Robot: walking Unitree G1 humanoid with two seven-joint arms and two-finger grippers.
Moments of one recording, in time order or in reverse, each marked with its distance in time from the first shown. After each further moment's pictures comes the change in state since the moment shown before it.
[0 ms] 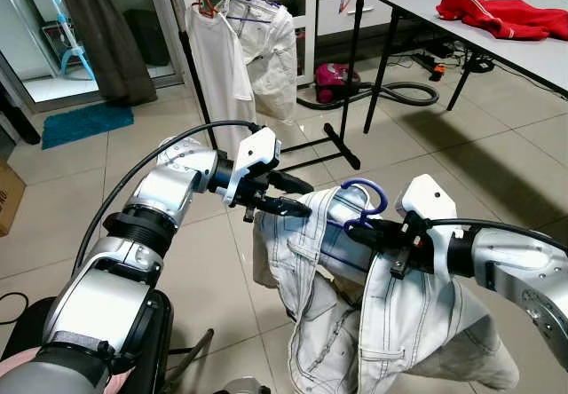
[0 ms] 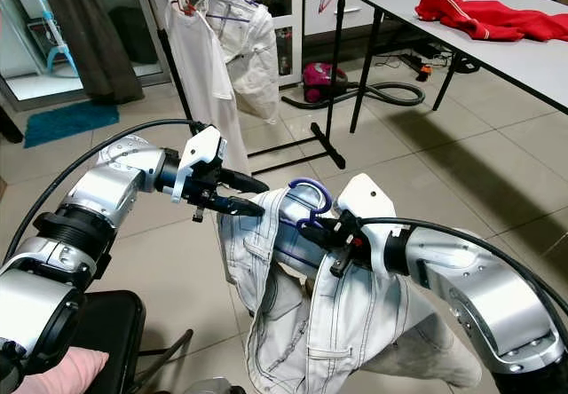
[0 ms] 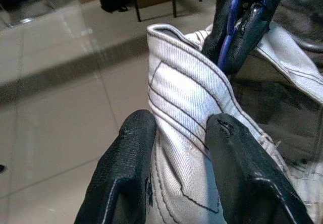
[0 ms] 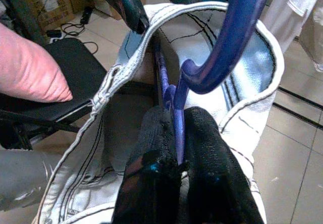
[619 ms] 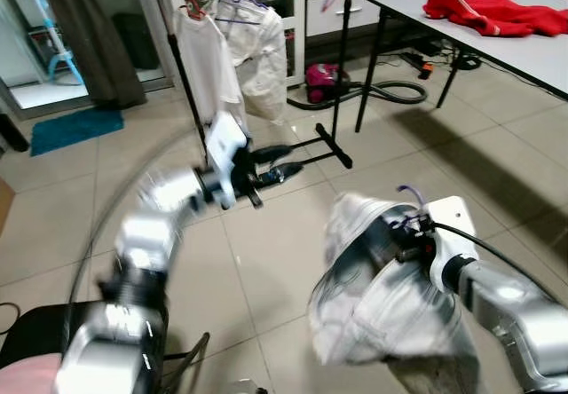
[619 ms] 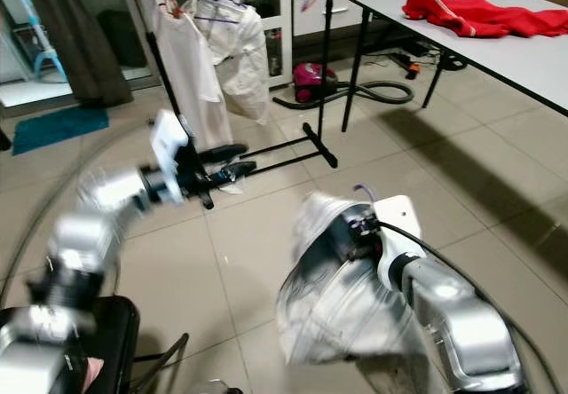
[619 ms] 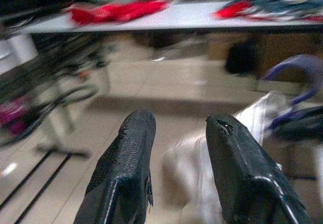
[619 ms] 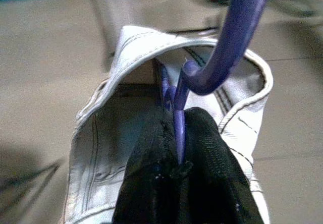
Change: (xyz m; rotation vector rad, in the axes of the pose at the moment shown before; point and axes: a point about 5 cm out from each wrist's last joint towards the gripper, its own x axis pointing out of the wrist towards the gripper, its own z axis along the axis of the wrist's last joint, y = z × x) left arm -0.005 -0.022 -0.022 -0.230 -0.223 0.694; right arm 0.009 -0.021 -0.067 0.340 0.042 -0.662
